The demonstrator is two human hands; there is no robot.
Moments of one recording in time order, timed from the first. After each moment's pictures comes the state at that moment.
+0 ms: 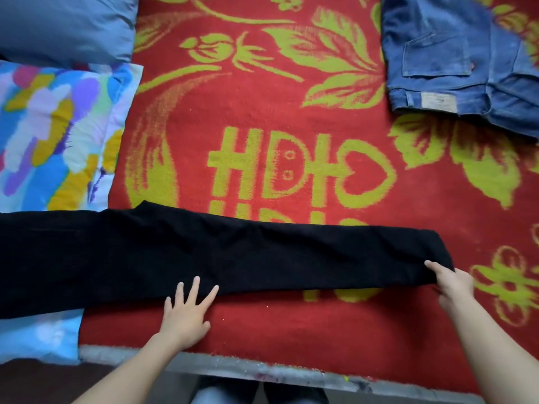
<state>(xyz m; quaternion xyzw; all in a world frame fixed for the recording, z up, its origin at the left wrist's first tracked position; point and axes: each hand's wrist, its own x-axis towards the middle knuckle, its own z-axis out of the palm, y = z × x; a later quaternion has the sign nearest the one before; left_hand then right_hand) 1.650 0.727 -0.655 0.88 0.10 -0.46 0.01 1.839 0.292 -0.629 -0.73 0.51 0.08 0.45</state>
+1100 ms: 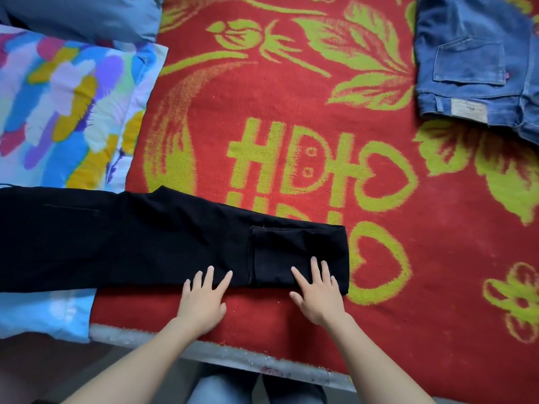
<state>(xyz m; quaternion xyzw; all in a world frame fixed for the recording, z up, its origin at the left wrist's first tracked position) 1.659 0.718 -0.645 0.89 0.11 -0.45 0.03 1.750 0.489 -0.657 -0.89 -0.20 0.42 -0.01</state>
